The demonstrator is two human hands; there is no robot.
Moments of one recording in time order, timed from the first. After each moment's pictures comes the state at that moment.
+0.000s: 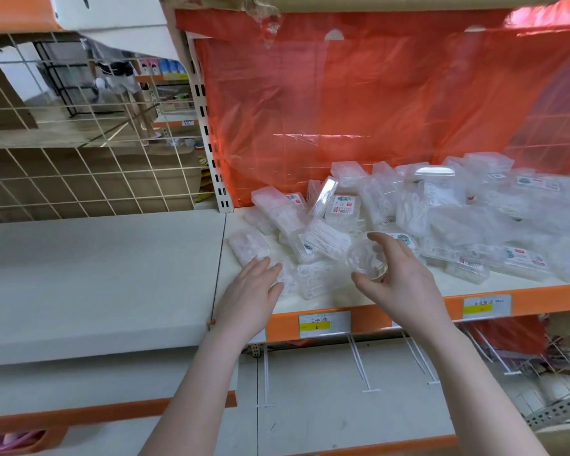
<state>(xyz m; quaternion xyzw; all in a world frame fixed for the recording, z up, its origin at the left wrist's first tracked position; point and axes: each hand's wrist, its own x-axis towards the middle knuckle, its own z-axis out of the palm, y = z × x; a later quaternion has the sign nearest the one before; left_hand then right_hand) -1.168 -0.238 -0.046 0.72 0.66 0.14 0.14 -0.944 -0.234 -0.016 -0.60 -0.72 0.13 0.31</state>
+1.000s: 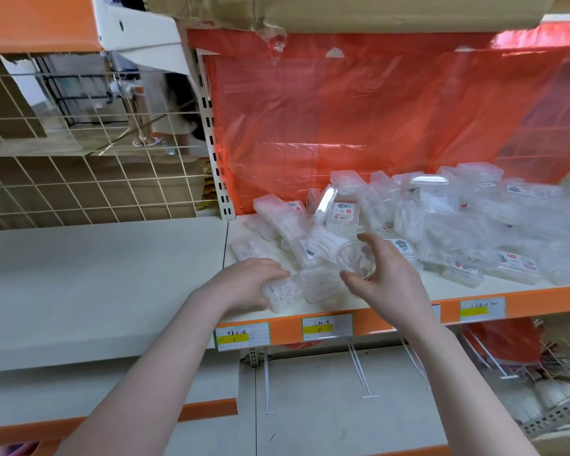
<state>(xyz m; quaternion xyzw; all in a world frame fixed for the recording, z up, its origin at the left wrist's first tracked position) -1.197 -0.211 -0.012 0.82 0.56 -0.05 0.13 -0.964 -0.241 -0.003 -0.61 -0.71 0.15 0.32</state>
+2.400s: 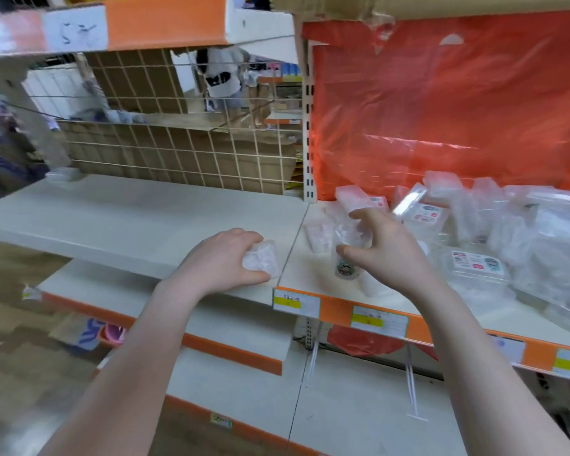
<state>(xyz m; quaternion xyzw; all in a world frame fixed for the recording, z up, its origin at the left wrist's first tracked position) -1.245 -0.318 0.034 0.63 0.77 0.07 0.03 -1.024 -0.222 0.035 -0.43 -0.83 0.24 0.27</state>
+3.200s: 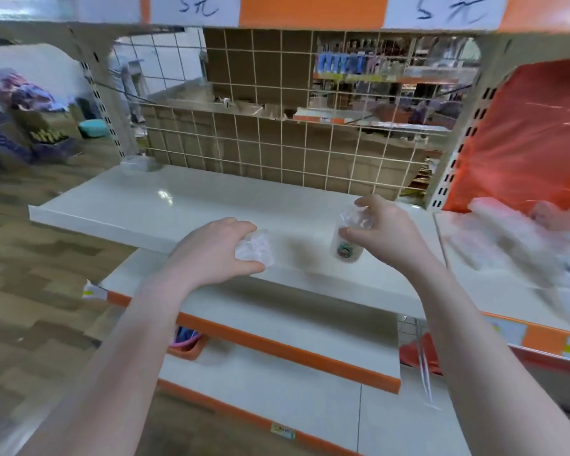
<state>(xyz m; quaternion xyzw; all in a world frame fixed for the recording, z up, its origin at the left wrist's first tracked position) -1.540 -0.420 0.039 0.63 0.77 0.09 0.03 -1.323 -0.293 0.042 -0.47 -0.81 0.23 0.26</state>
